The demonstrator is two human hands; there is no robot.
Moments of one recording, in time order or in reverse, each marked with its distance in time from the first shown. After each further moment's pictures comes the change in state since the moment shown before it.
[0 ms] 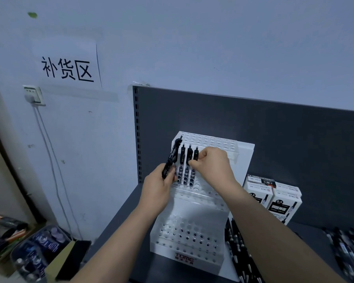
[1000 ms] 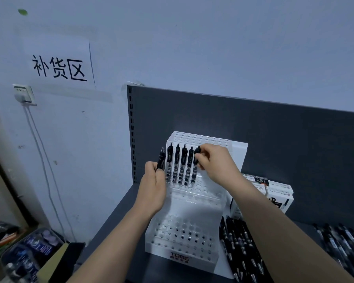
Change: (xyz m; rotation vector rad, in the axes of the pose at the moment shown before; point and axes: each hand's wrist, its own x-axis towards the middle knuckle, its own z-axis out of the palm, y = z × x) left_hand -0.009 0.011 -0.001 -0.015 0.009 -0.054; right_hand -0.006 0.011 -0.029 0.074 -0.097 -0.162
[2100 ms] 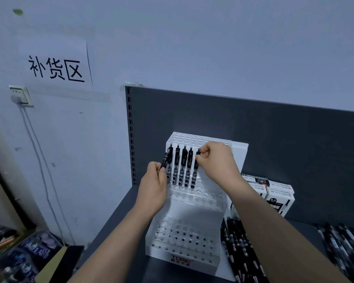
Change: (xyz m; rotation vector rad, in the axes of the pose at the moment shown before) left_hand 0.014 -0.015 0.006 0.107 0.022 0.045; right_hand 0.007 -0.008 0.004 -0.054 0.136 0.114
